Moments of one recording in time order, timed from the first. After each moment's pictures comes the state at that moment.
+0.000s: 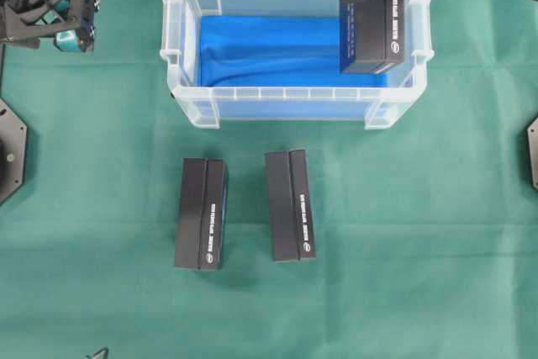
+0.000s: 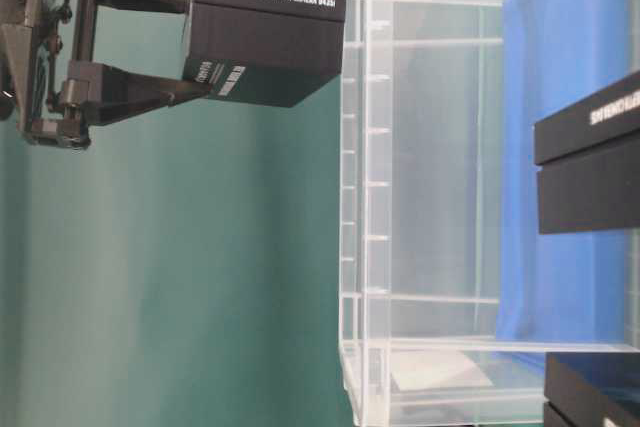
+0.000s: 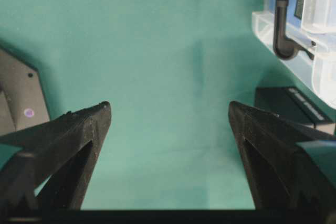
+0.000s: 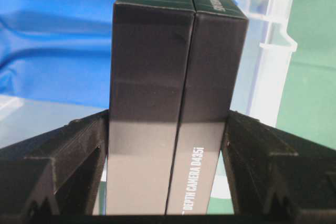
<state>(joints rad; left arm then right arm) 0.35 -0.49 0.45 0.08 1.41 -1.17 -0.24 -0.03 -0.14 -0.26 1.50 1.37</state>
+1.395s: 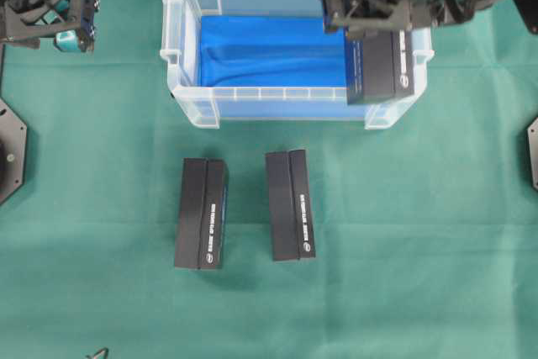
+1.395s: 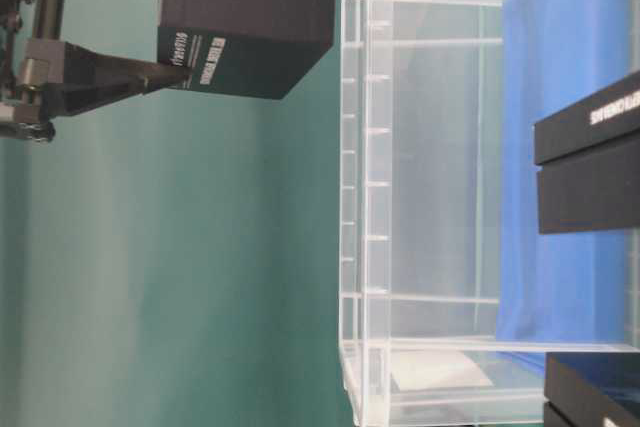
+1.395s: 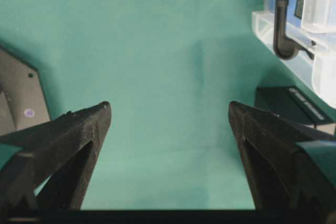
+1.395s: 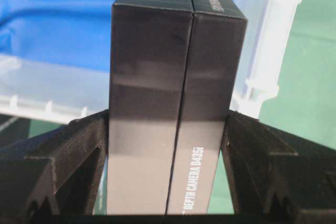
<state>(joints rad) 0.35 -0.49 0.45 0.08 1.41 -1.17 -0.12 -0.05 -0.14 -0.27 1.56 1.44</state>
